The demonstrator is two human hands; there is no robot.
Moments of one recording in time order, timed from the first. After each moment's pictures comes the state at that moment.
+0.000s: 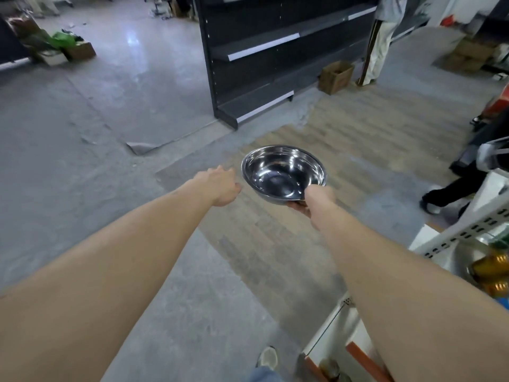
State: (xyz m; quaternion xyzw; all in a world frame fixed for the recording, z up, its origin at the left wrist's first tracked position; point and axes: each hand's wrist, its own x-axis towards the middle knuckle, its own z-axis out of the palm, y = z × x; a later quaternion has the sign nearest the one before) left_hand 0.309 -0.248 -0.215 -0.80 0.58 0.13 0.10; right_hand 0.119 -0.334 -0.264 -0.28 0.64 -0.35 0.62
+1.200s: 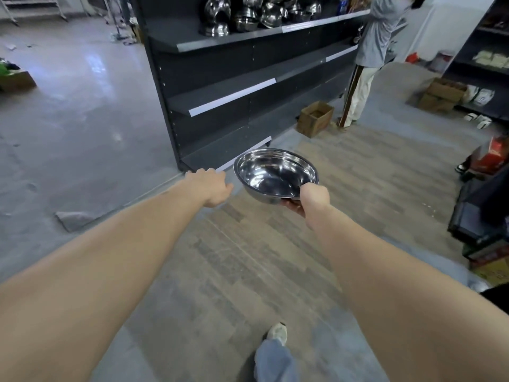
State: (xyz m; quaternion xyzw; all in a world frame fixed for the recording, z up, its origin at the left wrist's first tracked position) left_hand 0.523 -0.862 -0.196 -0.78 0.61 0.09 0.12; right_hand 0.315 -0.937 -0.234 -0.30 0.63 -0.39 0.61
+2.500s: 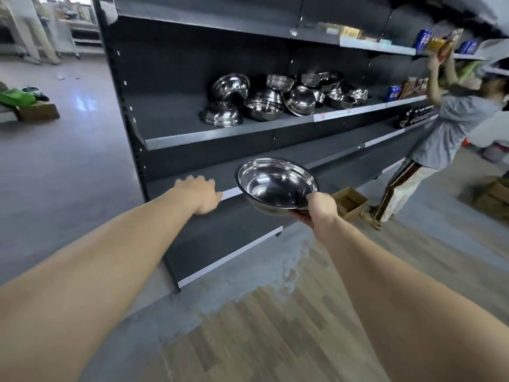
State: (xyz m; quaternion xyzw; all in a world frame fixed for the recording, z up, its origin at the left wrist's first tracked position) left_hand 0.755 -1.529 -0.134 -0.86 0.49 0.07 0.09; right_hand 0.532 -1.655 -0.150 -0.39 0.54 -0.36 0.65
